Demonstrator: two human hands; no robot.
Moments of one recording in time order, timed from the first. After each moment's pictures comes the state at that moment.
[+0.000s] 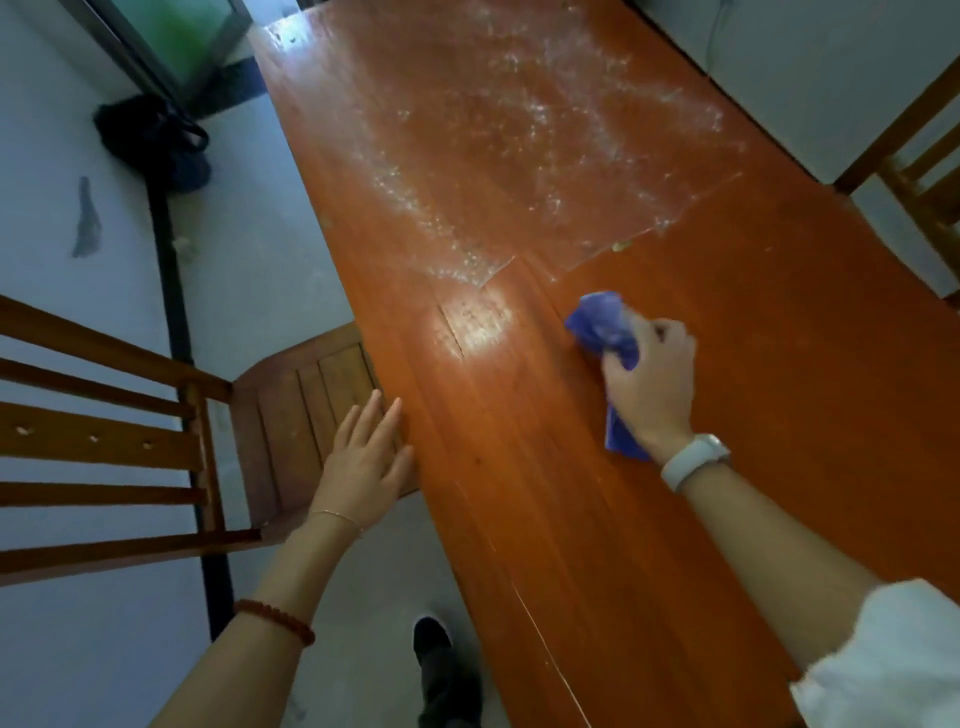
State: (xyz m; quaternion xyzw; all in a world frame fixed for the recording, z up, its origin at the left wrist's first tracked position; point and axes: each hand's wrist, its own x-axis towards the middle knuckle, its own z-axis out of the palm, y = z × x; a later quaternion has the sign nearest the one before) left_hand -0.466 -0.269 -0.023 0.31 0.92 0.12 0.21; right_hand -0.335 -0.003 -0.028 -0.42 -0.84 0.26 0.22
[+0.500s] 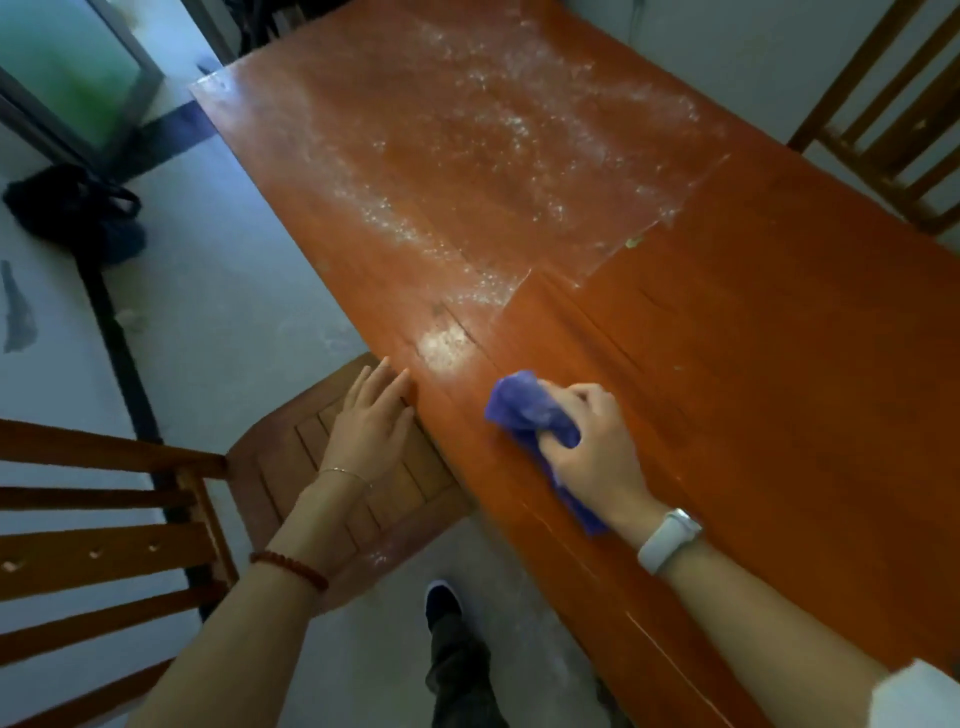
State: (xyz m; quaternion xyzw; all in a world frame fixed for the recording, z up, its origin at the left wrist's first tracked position) left_hand -0.588 -0.253 -0.030 0.44 0.87 0.15 0.17; right_hand -0.379 -0.123 -0.032 -0.37 -0.82 0.38 0.19
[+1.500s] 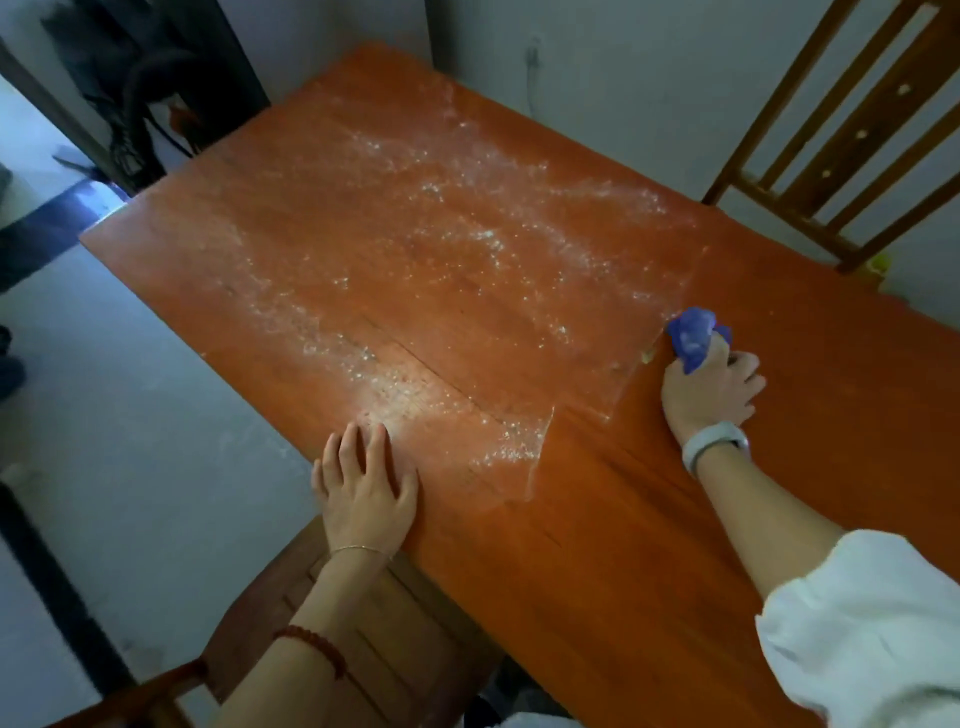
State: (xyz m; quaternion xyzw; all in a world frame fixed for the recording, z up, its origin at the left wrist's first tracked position) left_hand -0.713 -0.152 -0.041 0.41 0.90 0.07 0.15; right_hand -0.471 0.064 -0.024 -0.79 -0.57 0.14 0.17
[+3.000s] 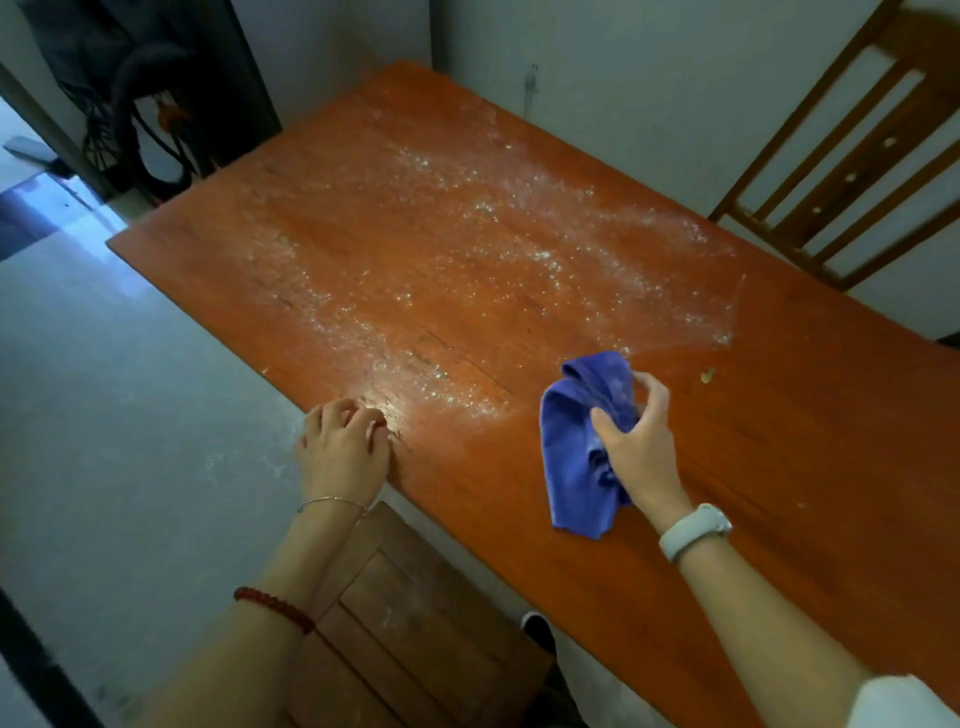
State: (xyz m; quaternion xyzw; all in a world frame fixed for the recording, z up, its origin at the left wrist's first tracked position) left_hand -0.852 -0.143 -0.027 0.46 0.87 0.15 0.13; right_hand -0.594 -0.042 0.013 -0.62 -0.61 0.40 0.29
